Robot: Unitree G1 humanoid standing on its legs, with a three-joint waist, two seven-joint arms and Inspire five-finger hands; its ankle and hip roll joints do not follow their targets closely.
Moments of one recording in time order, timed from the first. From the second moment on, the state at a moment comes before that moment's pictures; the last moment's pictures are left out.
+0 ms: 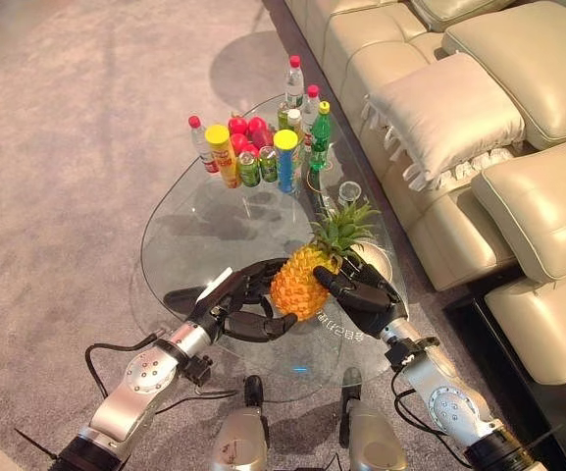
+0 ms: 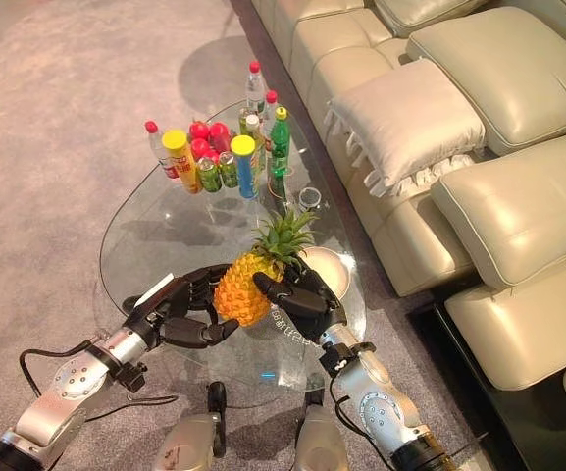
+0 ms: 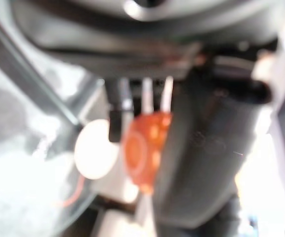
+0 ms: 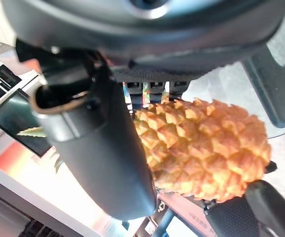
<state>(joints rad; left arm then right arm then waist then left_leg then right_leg) -0.01 0.71 -0.35 -0.07 -0.45 -0.14 -0.18 -0.09 -0.46 0.40 0.02 1.15 -0.05 0.16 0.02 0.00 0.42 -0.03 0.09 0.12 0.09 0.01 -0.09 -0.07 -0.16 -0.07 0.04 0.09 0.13</state>
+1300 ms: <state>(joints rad) -0.15 0.82 -0.51 -0.07 -0.66 -0.05 -0.31 -0.09 -0.54 0.47 0.04 1.26 -0.20 0.19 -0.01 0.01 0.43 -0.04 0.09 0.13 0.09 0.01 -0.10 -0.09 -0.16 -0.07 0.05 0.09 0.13</state>
